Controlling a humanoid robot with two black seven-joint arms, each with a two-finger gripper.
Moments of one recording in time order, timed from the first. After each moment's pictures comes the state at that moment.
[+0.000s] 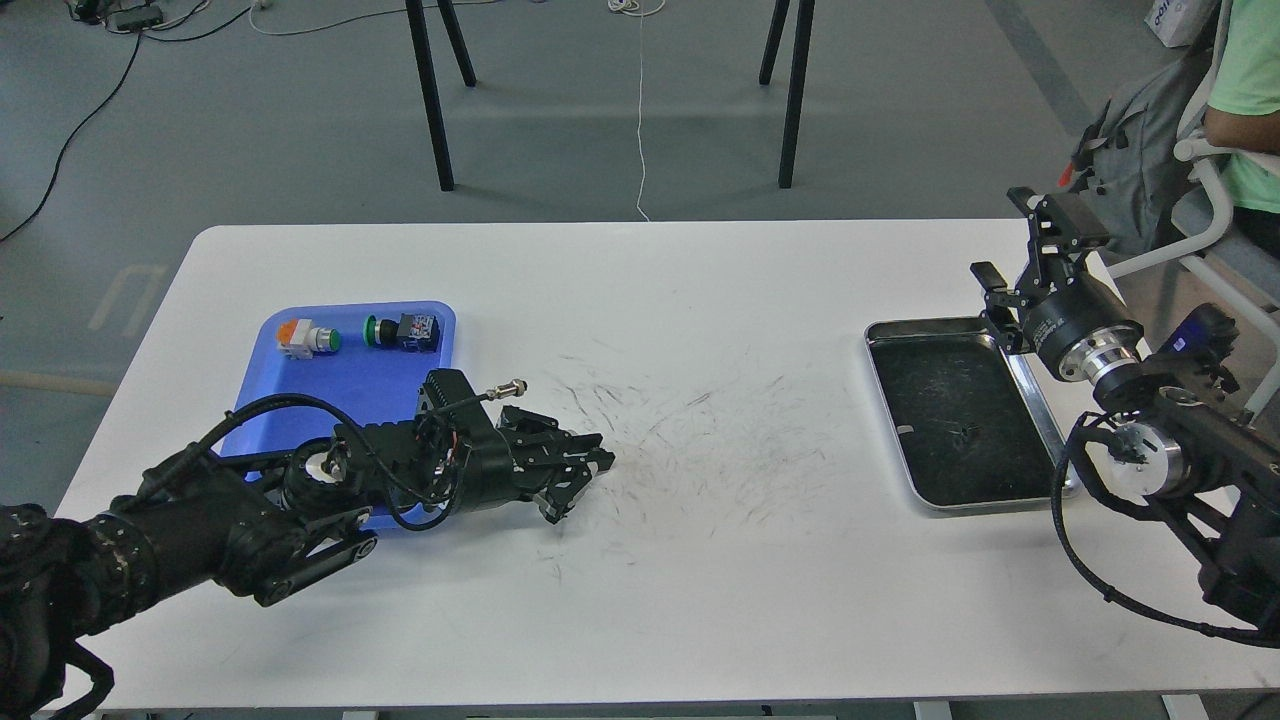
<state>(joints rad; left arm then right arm) -0.79 0.25 -0.03 -0.76 1.93 0.24 -0.49 0.57 -0.51 0.72 0.93 -0.40 0.06 0.35</state>
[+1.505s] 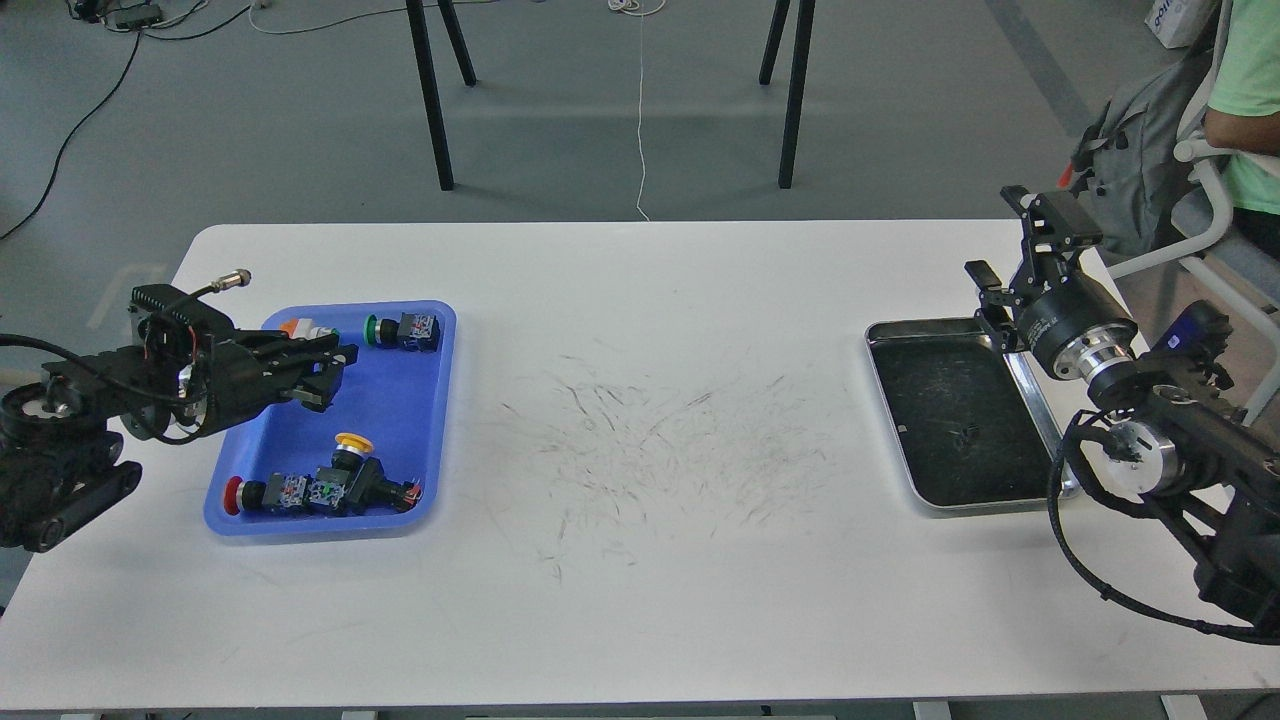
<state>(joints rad) -0.82 0.60 -0.03 -0.61 1.65 0.18 -0.49 0.57 -0.50 0.71 0.93 -0.41 0.06 0.35</state>
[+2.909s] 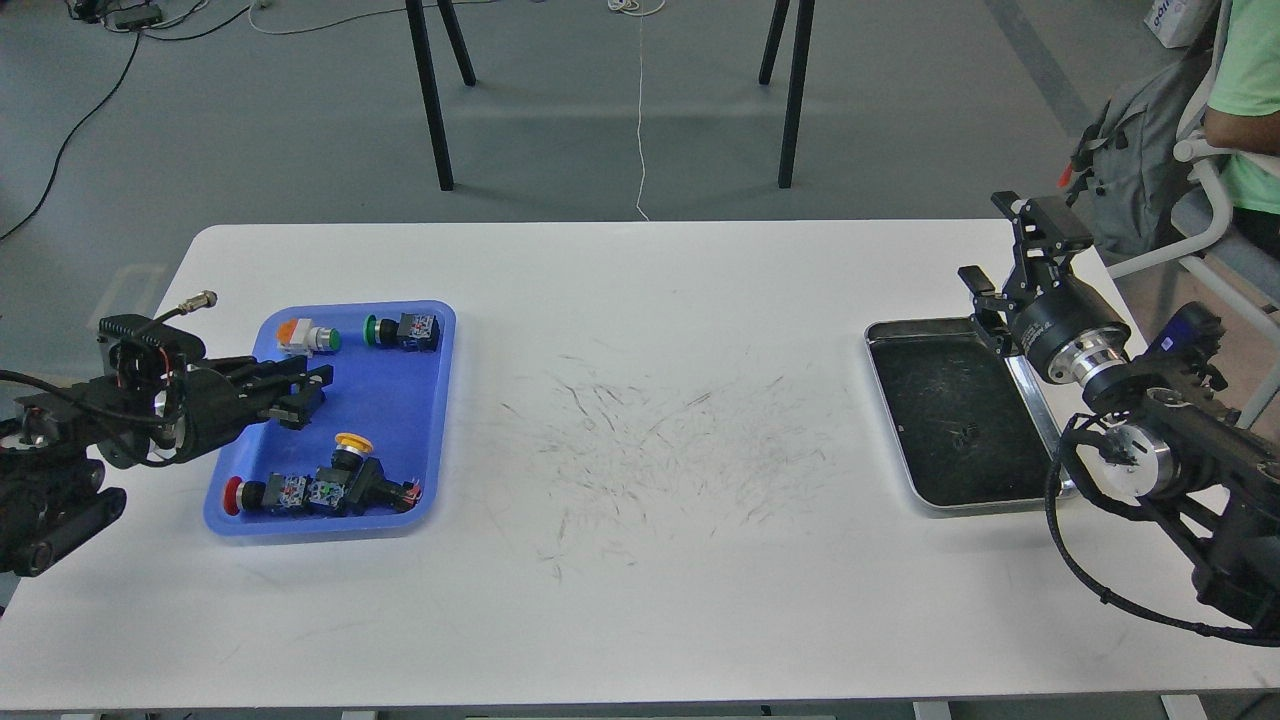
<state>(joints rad) -0.77 0.61 -0.03 -0.60 1.56 0.18 -0.49 0.58 -0.50 0.69 0.93 -0.41 0.06 0.35</state>
